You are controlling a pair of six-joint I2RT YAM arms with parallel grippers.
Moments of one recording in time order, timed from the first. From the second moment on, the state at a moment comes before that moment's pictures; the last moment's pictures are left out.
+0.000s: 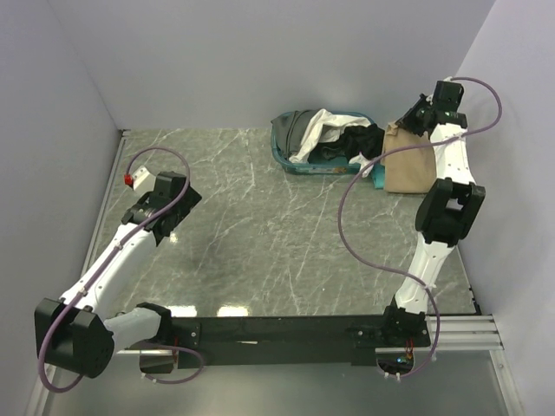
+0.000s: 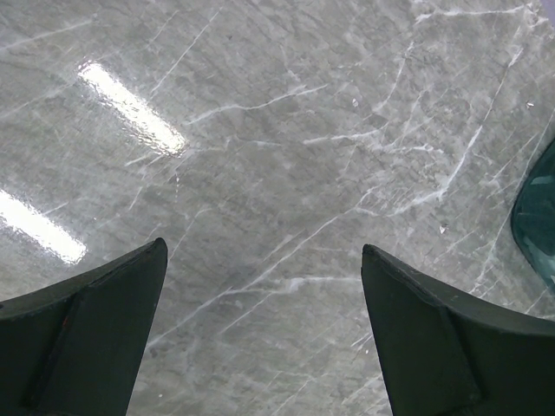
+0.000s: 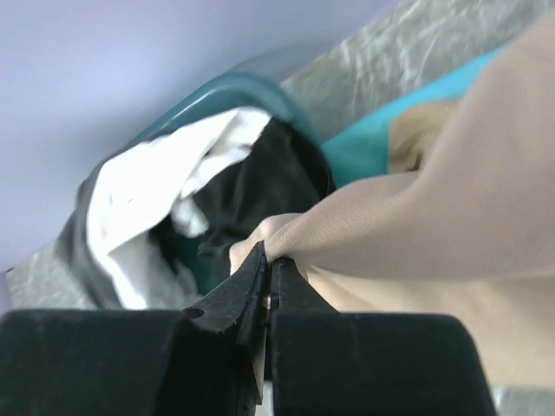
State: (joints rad) left arm -0.28 1.12 0.89 -0.59 -0.47 -1.01; right arm -0.23 2.11 2.06 -0.58 -0.25 0.53
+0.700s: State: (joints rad) left arm -0.28 1.22 0.95 -0.60 -0.47 -1.01; right arm -0.21 2.47 2.26 -0.45 -0.32 0.49
